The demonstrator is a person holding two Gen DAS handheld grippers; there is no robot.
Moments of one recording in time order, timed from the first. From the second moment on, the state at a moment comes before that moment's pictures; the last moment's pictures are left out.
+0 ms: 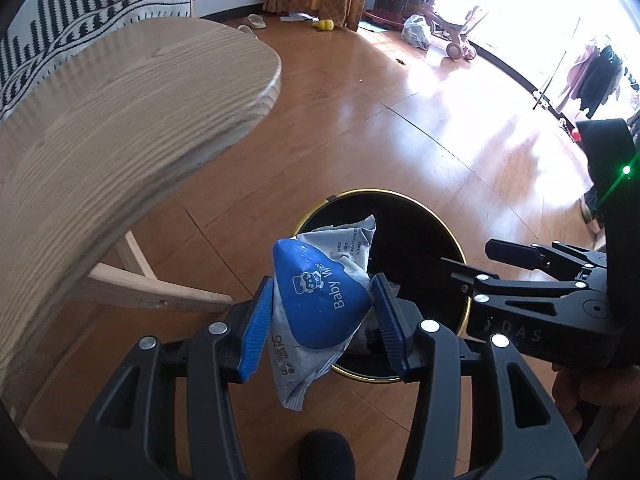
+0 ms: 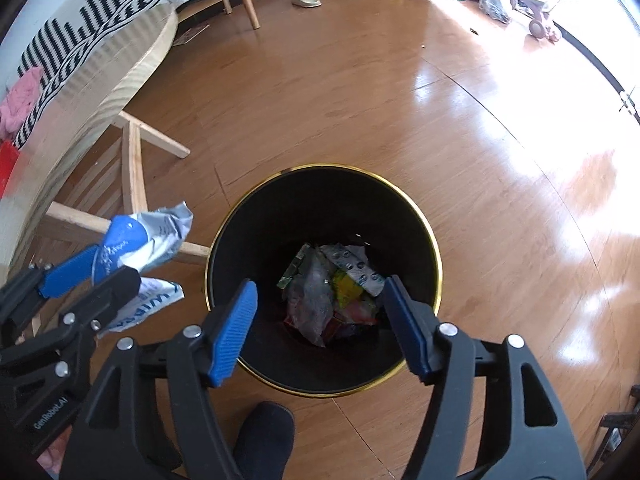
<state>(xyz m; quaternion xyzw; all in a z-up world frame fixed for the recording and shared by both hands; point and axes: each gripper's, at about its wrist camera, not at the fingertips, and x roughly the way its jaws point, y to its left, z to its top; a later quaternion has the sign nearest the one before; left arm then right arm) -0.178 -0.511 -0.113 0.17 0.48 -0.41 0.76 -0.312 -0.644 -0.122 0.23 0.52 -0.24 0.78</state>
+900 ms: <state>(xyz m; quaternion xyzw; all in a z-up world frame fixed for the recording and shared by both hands) -0.142 -0.432 -0.035 0.12 0.43 -0.42 0.79 -0.272 -0.588 -0.030 0.18 0.44 -0.24 0.84</state>
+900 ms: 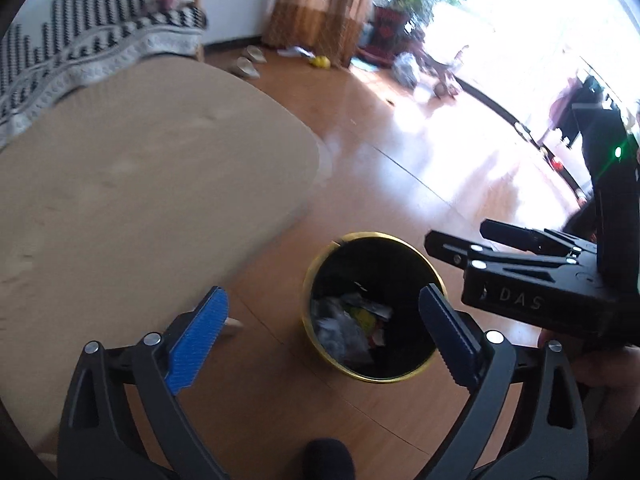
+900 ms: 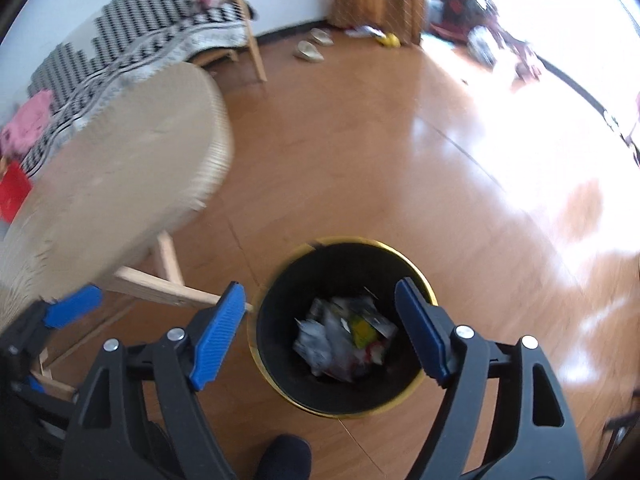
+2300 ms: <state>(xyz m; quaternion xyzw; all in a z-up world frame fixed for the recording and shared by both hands) 0.020 -0.011 0.023 0.02 0.39 -0.05 0.92 -0.014 -0.230 0.003 0.01 0.42 0.00 0.91</state>
